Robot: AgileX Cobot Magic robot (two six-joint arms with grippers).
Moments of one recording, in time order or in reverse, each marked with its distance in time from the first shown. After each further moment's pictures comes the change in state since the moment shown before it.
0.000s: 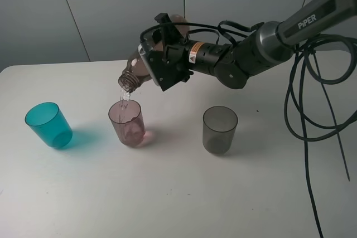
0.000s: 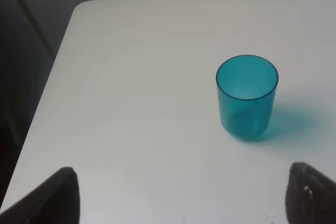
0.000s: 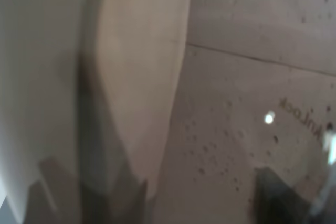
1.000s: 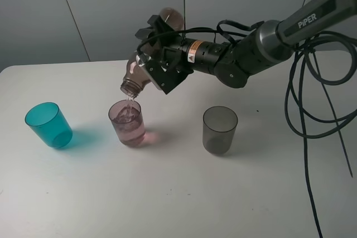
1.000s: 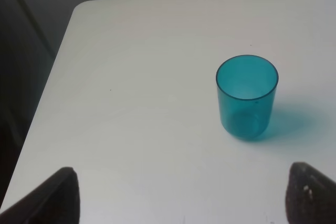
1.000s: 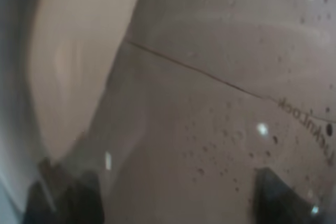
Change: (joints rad) left arm 0.000 0.000 0.000 0.000 0.000 0.000; right arm 0.000 0.000 -0.006 -0.061 -0.040 -0.140
